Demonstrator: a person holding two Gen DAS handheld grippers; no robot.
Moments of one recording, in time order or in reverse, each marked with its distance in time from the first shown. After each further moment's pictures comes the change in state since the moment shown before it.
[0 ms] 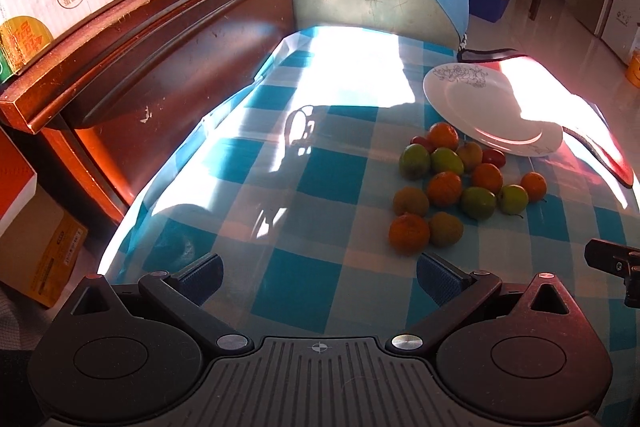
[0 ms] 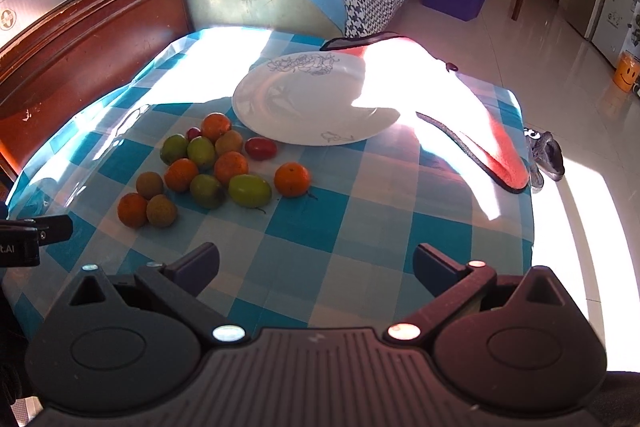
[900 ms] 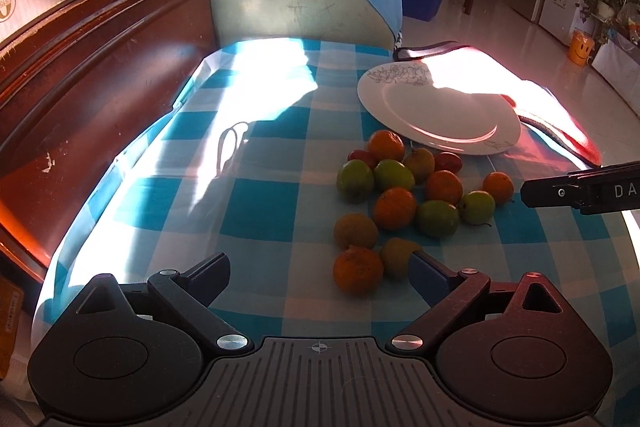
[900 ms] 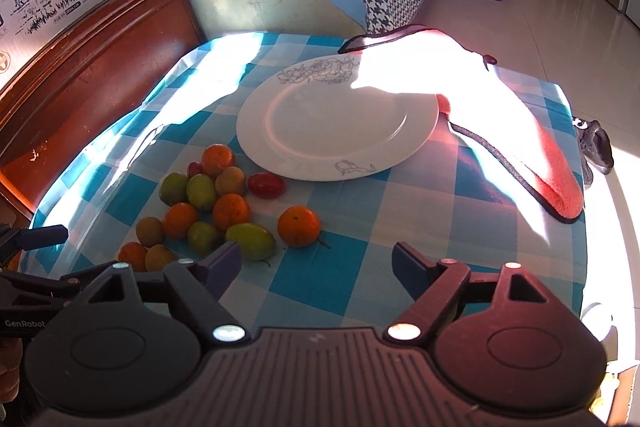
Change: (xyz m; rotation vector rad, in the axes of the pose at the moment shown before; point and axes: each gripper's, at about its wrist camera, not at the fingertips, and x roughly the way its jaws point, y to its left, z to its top) left arm 0.042 -0.021 0.009 0.114 -0.060 -0.173; right arm 0.047 -0.024 0.037 0.050 0.021 0.144
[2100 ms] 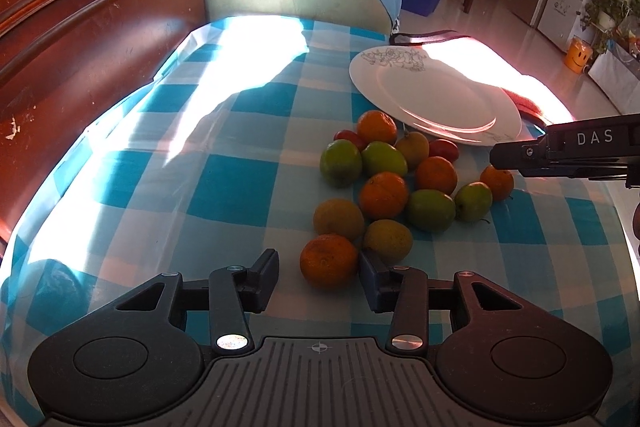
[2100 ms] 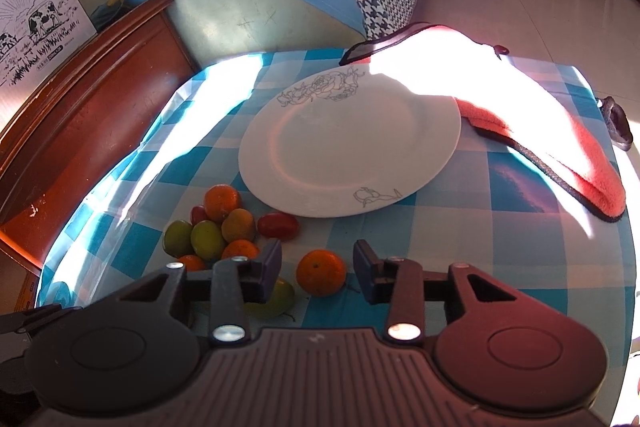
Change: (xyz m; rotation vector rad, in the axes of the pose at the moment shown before) left arm 0.025 -0.007 -0.008 -0.046 0.039 -0.038; right arm 0.027 -0.005 0.014 0.132 -0.046 0.051
